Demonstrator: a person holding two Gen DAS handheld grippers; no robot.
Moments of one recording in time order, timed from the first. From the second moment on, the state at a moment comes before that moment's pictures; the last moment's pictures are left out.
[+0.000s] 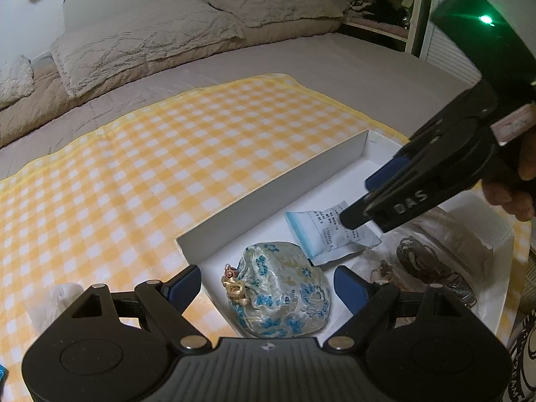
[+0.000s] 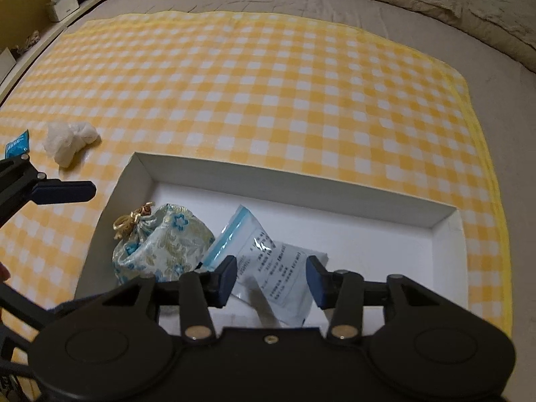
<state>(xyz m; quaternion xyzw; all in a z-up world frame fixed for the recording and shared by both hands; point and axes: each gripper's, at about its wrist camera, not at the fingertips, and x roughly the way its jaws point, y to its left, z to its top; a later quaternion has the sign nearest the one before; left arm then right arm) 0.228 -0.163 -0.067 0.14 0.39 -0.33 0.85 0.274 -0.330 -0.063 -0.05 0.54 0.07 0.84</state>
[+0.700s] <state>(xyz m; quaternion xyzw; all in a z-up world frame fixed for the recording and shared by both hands) 0.210 -0.145 -0.044 0.10 0.38 -0.32 0.86 0.203 -0.367 -0.032 -0.02 0.49 0.03 0.87</state>
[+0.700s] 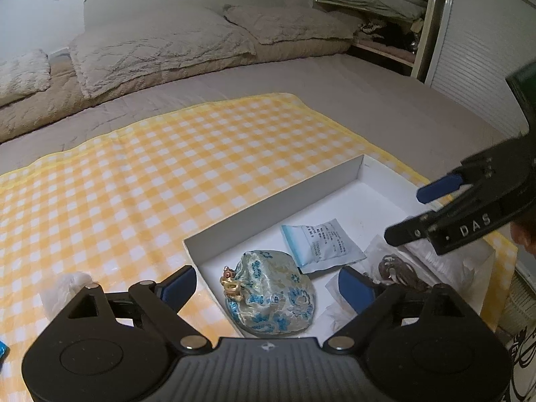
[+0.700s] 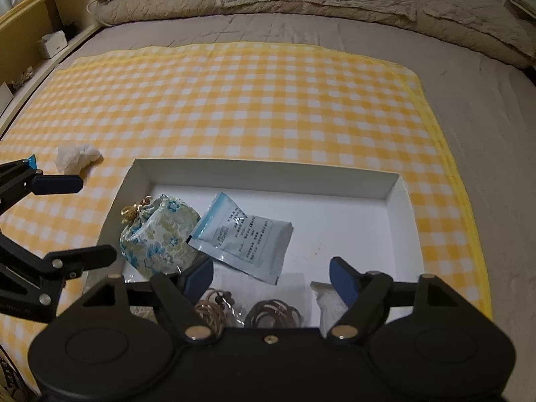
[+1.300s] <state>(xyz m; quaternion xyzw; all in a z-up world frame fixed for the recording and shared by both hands) 0.210 -0.111 -0.038 0.04 0.38 -0.27 0.88 0.176 -0.376 -0.032 -0.02 0.44 0.02 0.90</state>
